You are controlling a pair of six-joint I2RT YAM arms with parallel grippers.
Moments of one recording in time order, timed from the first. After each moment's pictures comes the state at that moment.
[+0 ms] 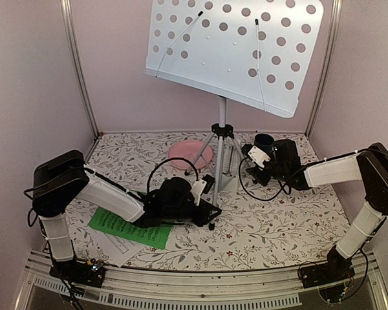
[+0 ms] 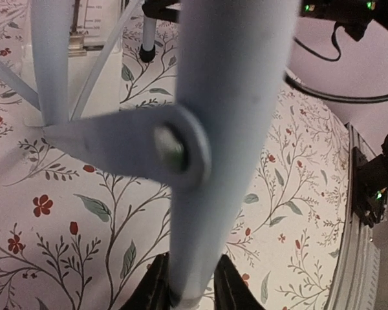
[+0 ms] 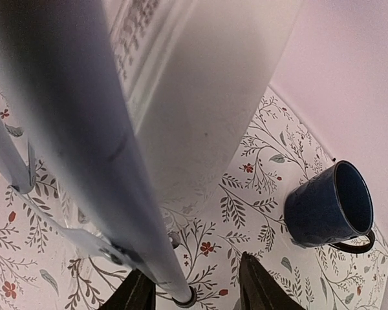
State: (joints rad) left arm -1.06 1.90 0.88 0.57 0.09 -0.44; right arm 0.49 1.66 0.81 0.32 -0.03 -0.51
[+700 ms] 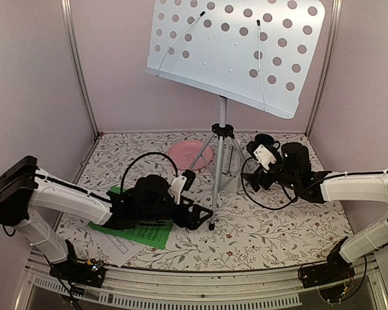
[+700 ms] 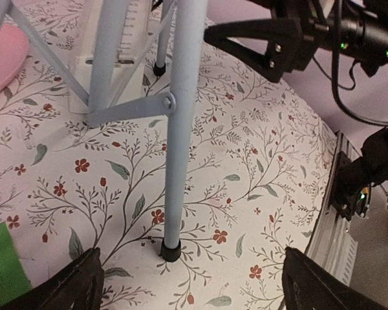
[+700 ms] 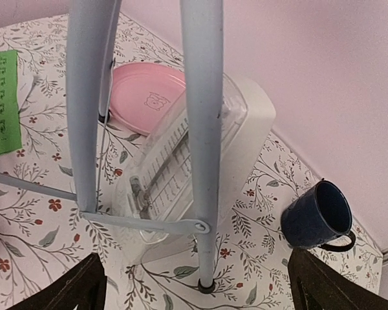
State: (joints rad) left arm -1.10 1.61 0.73 0.41 0.00 -0.47; right arm 0.61 1.41 0.69 0.32 0.05 -0.40
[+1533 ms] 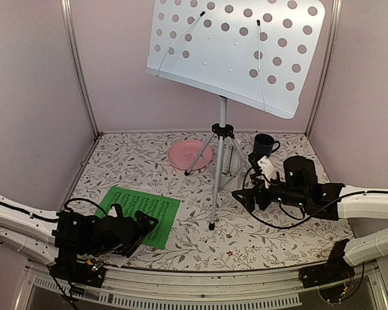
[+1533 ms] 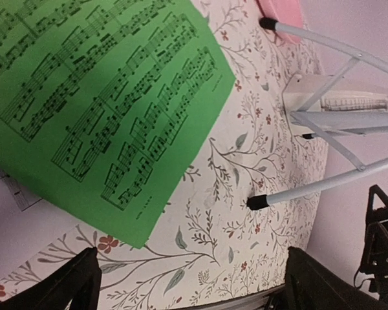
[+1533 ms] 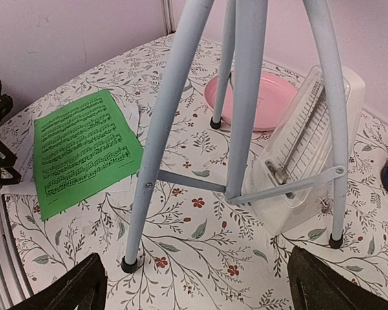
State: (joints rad) left arm -1.38 1.00 0.44 -0.26 -0.57 -1.80; right arm 0.86 1.14 0.60 0.13 0.02 0.08
